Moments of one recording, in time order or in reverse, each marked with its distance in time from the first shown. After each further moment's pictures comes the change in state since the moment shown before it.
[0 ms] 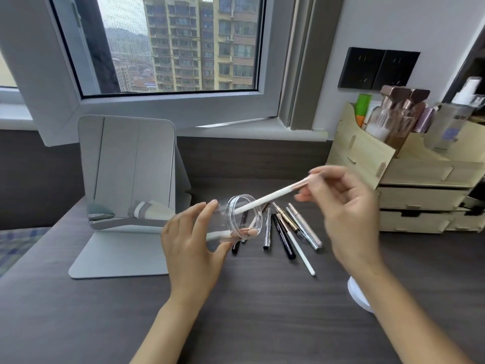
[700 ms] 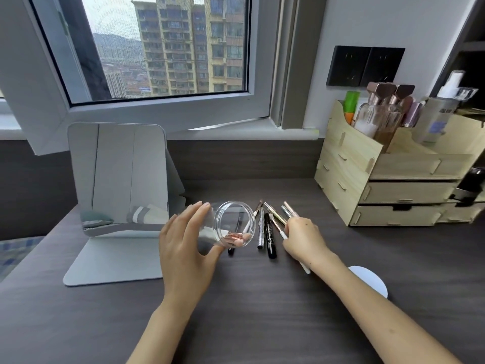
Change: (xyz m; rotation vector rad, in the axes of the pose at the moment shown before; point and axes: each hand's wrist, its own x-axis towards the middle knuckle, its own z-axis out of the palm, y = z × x) left_hand 0.000 0.001 -0.001 -0.083 -0.025 0.050; right_hand 0.005 0.099 0.004 -1.214 -0.490 0.381
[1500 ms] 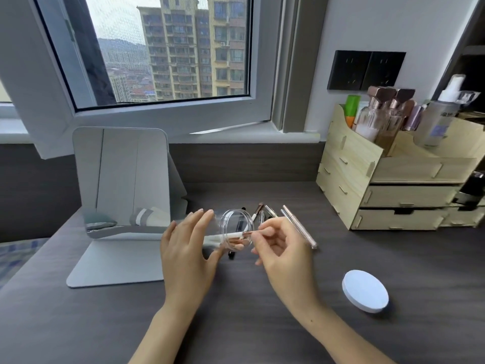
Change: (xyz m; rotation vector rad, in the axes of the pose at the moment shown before) left_hand -0.005 -0.010 0.007 0.139 -0.074 0.002; right_hand -0.073 -0.044 0.000 1.005 0.379 -0.305
